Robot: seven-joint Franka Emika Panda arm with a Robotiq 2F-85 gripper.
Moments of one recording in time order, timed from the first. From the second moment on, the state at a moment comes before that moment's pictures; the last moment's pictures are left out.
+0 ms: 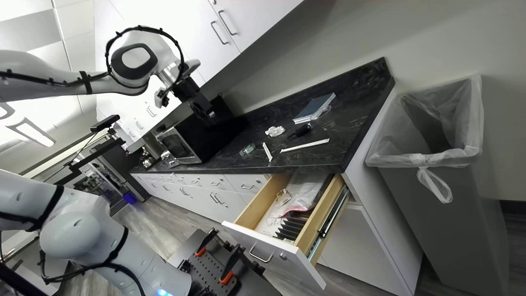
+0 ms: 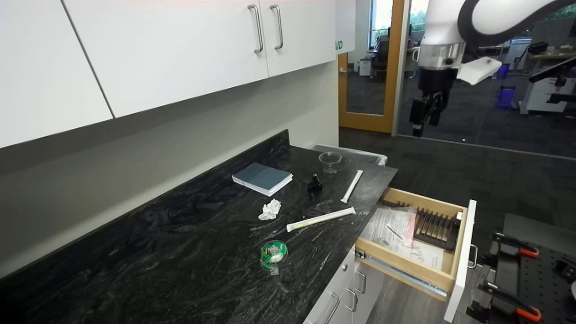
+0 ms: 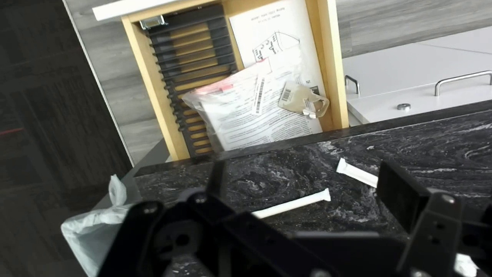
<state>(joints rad) -0.07 -0.42 0.04 -2.38 -0.04 2.01 0.15</state>
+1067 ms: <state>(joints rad) 0.07 -0.21 0.26 -2.37 0.00 2.31 0.55</state>
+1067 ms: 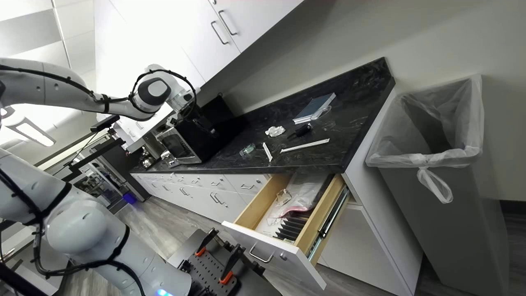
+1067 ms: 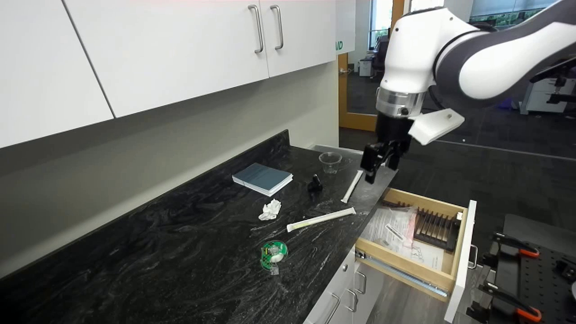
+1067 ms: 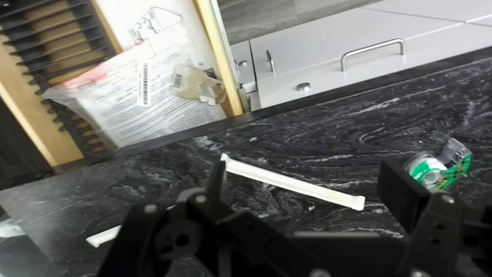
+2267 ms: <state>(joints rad) 0.22 0.22 0.28 -2.03 -0.08 2.38 1.01</state>
